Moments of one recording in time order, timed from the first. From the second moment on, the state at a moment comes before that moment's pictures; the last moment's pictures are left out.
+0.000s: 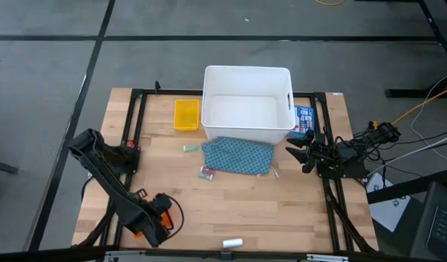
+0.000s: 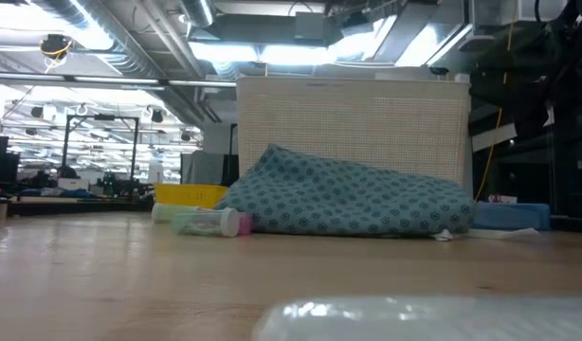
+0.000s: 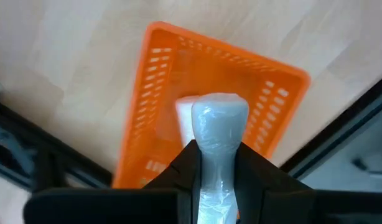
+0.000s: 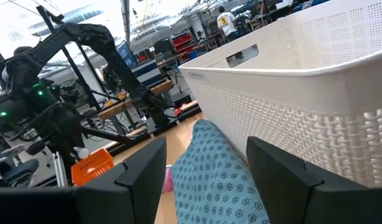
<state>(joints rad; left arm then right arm) -0.91 1.63 1.36 -1.23 0.05 -1.48 0.49 0.02 0.02 0.05 0.74 0.39</state>
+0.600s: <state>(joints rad) -0.91 1.63 1.18 -1.00 0.04 -1.50 0.49 0.02 0.02 0.05 0.74 0.38</state>
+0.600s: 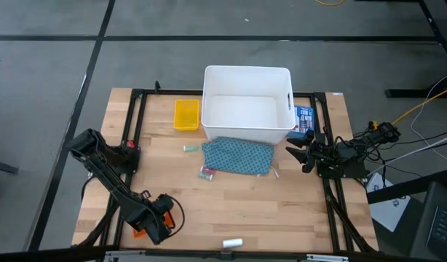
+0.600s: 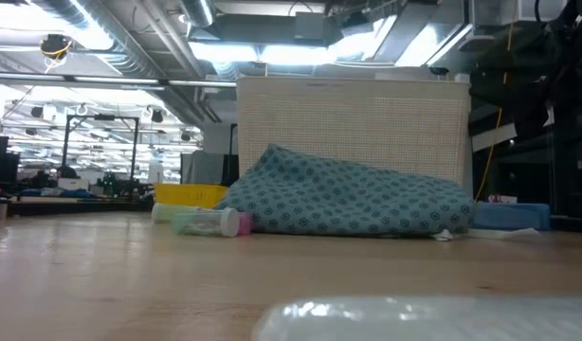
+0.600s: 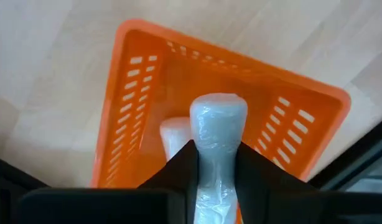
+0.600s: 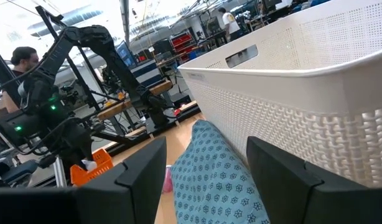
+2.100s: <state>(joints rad) -0.45 1.82 1.57 -0.48 0.08 -1.15 0.49 0.02 0.02 0.05 0.77 0.36</state>
